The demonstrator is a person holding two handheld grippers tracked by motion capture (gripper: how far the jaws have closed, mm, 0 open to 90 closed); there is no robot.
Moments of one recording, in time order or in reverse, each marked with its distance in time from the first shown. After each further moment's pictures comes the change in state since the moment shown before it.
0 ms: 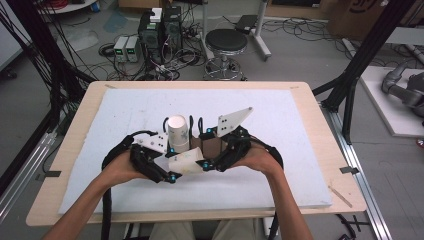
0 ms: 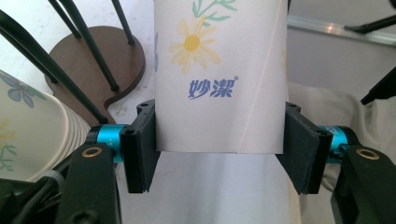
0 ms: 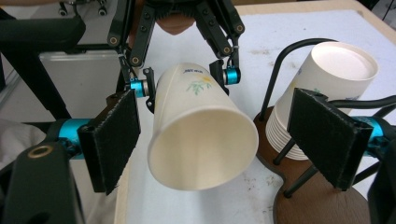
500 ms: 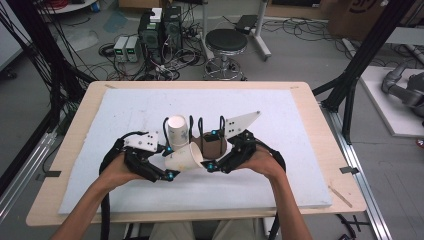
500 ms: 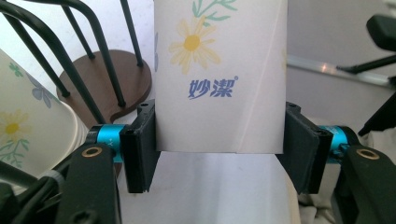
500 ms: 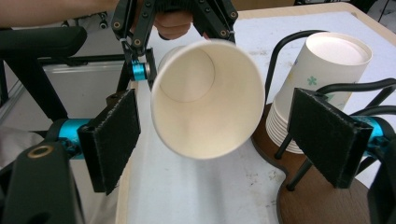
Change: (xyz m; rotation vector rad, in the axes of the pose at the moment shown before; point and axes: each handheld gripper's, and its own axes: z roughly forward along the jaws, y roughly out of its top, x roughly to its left) left arm 0.002 -0.020 -0.007 -0.182 0.008 -0.051; right arm 0.000 -0.018 -0.005 -0.048 0.000 0.032
